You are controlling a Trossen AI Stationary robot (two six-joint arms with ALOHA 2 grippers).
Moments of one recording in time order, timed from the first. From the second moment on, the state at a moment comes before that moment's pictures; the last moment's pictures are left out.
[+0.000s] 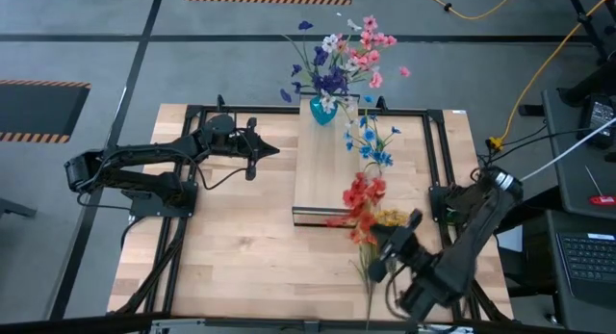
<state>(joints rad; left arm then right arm) 0.49 1.07 0.51 0.23 0.33 0.26 0.89 1.77 1.66 -1.55 1.28 1.64</state>
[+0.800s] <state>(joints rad) 0.49 1.07 0.51 0.24 0.32 0.25 0.72 1.41 1.65 -1.33 0.50 0.90</state>
